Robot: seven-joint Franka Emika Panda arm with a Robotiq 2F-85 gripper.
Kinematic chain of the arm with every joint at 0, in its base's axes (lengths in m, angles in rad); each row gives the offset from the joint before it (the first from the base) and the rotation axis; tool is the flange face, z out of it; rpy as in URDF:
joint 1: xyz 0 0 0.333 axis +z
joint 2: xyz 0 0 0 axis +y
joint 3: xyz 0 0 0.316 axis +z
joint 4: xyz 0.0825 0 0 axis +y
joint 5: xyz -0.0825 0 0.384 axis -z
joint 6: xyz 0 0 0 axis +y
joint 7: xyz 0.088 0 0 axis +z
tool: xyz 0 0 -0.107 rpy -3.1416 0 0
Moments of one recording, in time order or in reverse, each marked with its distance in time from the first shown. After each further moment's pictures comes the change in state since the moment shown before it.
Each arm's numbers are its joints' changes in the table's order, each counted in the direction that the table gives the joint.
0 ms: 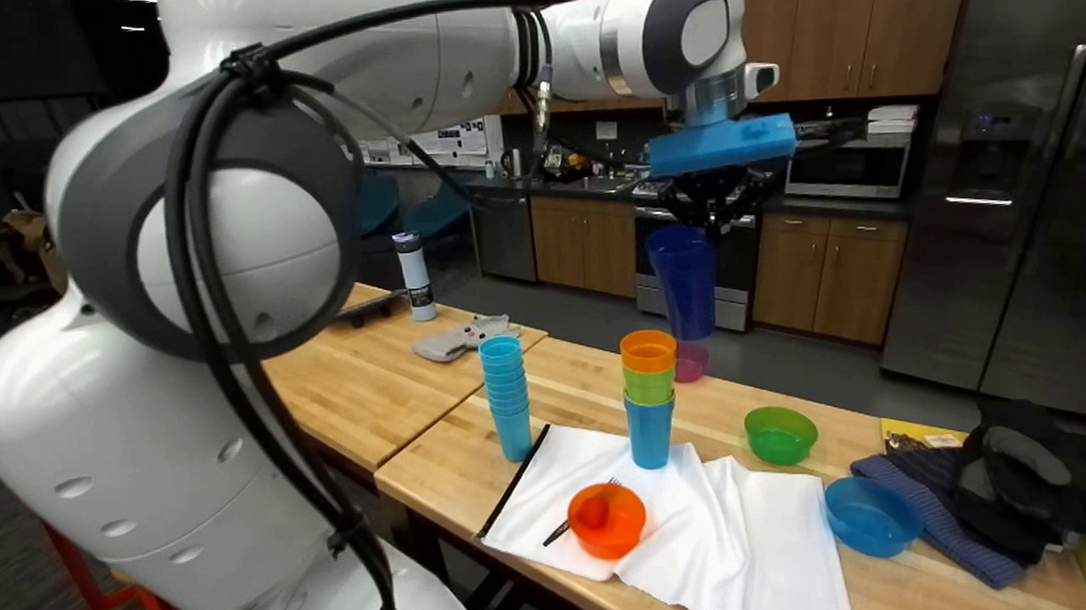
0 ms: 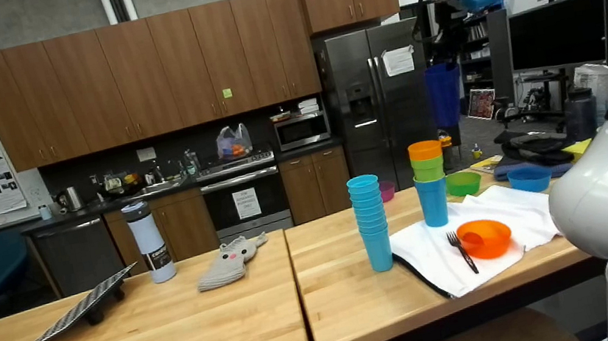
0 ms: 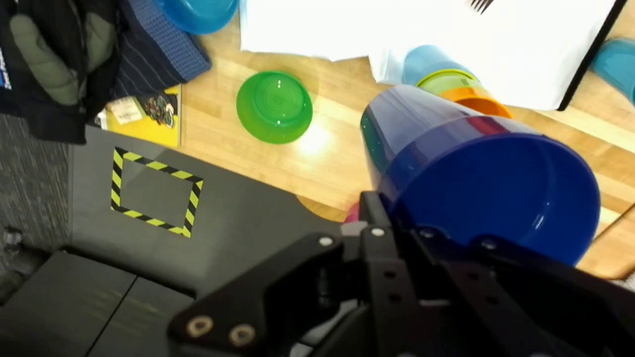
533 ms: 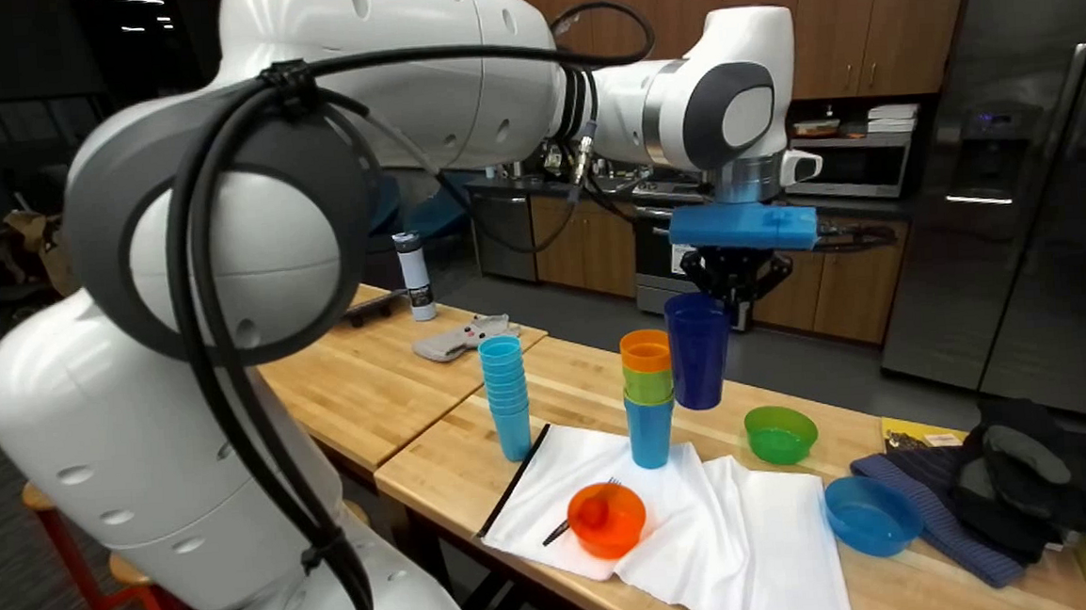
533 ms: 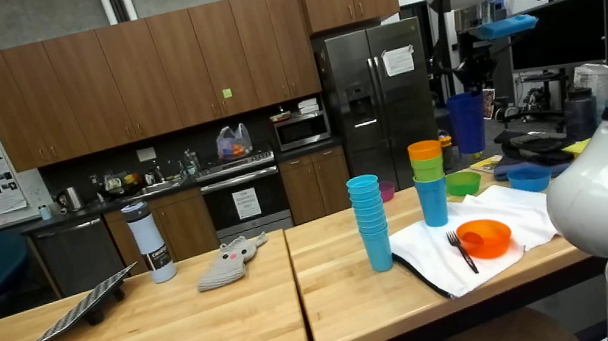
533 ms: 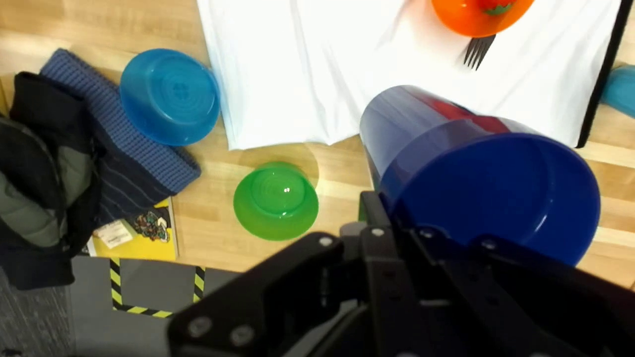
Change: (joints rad) arm -0.036 0.028 -0.061 0.138 -0.016 -0.016 -0.080
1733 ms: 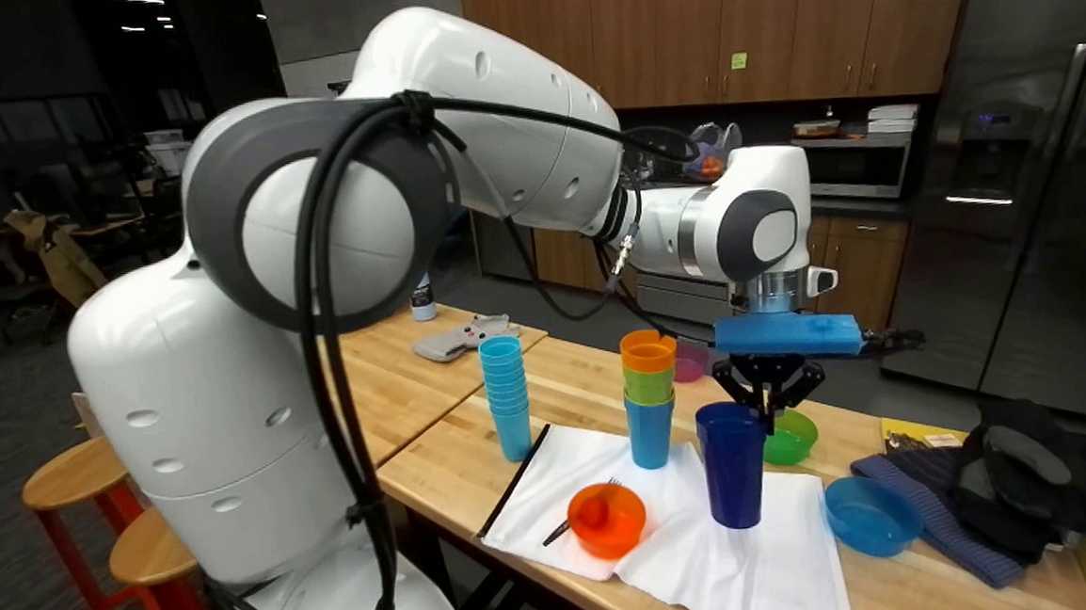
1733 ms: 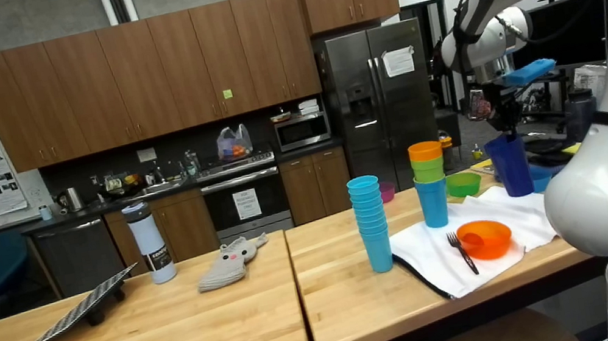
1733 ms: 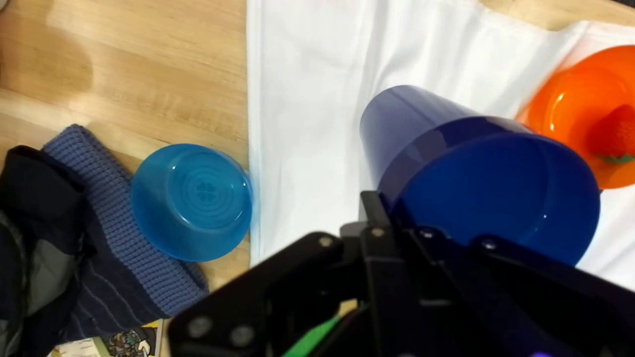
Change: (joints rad) arm -0.053 0.141 -0.025 0.153 0.165 -0.147 0.133
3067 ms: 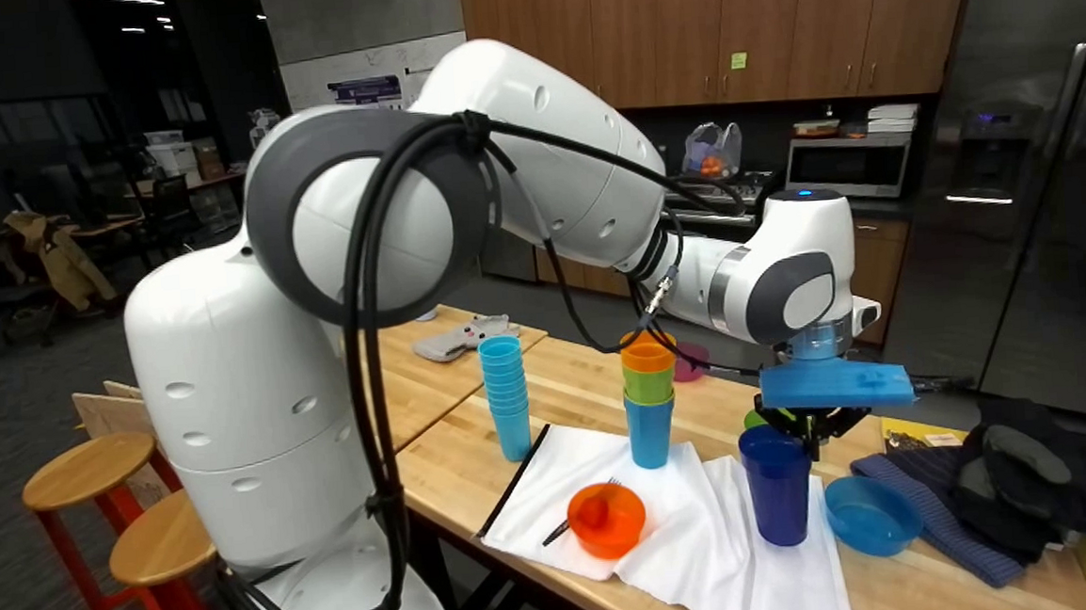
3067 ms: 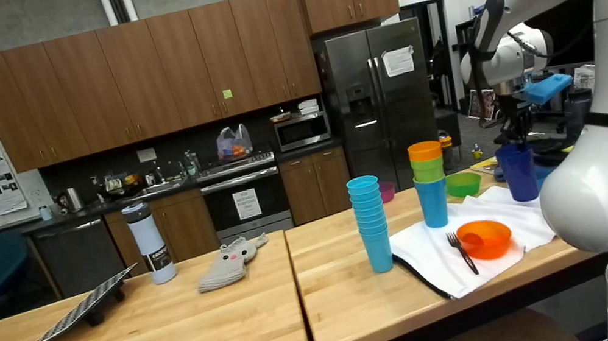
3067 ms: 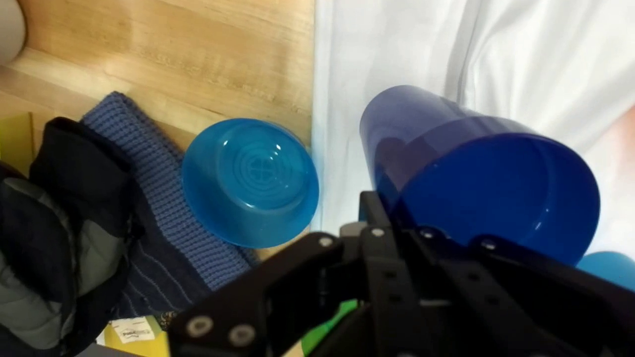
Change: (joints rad) arm -0.091 0.087 -0.009 0.049 -0.072 -0.288 0.113
